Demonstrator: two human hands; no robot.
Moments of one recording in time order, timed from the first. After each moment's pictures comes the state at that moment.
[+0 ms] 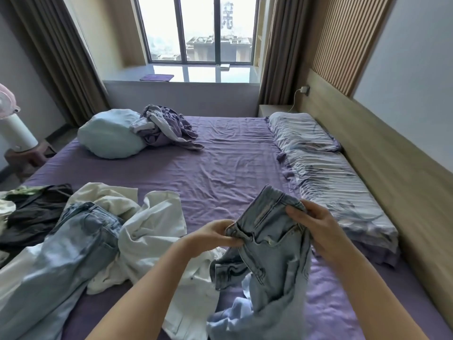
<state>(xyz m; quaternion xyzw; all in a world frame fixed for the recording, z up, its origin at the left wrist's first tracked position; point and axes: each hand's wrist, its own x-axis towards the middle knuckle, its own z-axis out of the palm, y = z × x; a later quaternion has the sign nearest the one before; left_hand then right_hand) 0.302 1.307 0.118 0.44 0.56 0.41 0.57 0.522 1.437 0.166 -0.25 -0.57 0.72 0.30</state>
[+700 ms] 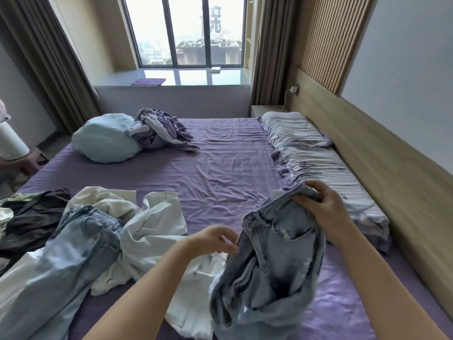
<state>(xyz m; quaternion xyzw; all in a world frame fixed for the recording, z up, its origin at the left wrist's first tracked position) 0.300 1.287 0.100 0.48 0.68 0.26 0.49 0.535 1.426 0.186 -0.34 -0.63 0.59 0.37</state>
